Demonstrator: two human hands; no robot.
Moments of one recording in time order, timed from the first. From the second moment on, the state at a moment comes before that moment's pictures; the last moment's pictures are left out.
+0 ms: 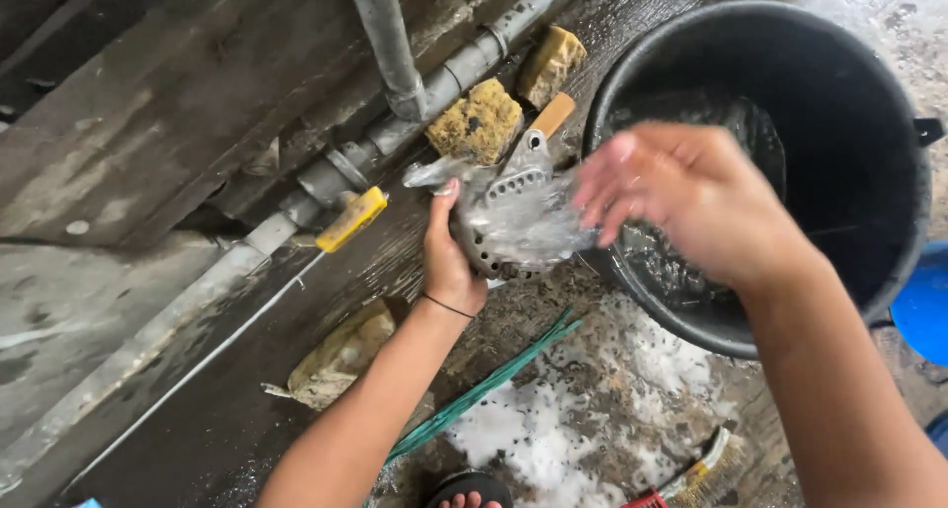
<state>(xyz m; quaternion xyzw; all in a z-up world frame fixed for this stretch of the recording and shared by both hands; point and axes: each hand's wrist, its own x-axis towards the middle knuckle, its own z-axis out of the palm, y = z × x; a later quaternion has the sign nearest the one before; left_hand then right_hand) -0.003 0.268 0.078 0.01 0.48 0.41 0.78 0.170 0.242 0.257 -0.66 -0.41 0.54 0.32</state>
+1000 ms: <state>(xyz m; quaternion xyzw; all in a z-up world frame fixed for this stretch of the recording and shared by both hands) -0.025 0.261 0.064 0.04 0.34 0.42 0.84 0.303 0.257 0.103 -0.75 -0.28 0.40 0.45</state>
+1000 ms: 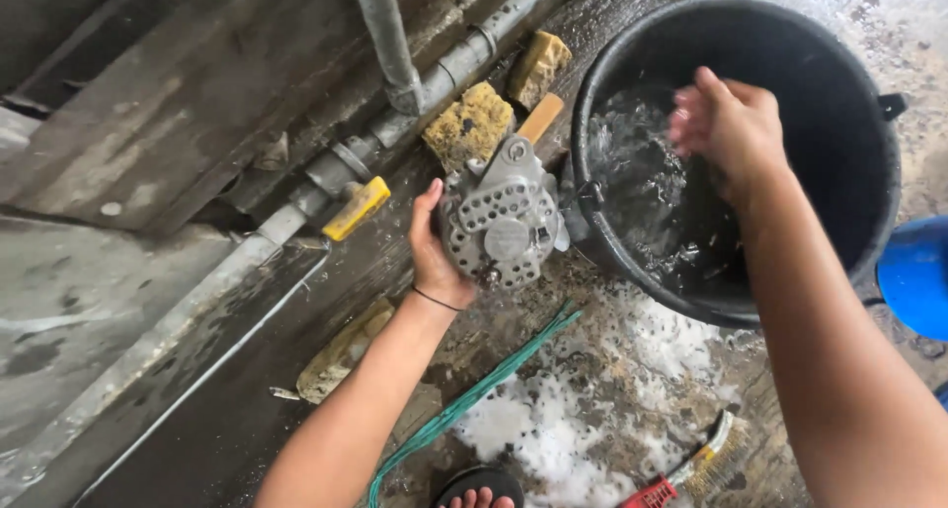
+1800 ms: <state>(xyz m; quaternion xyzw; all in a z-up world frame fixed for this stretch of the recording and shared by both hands) -0.045 0.247 0.088 0.46 0.41 0.52 0.59 0.273 0.249 0.154 -0.71 -0.32 0.46 0.43</state>
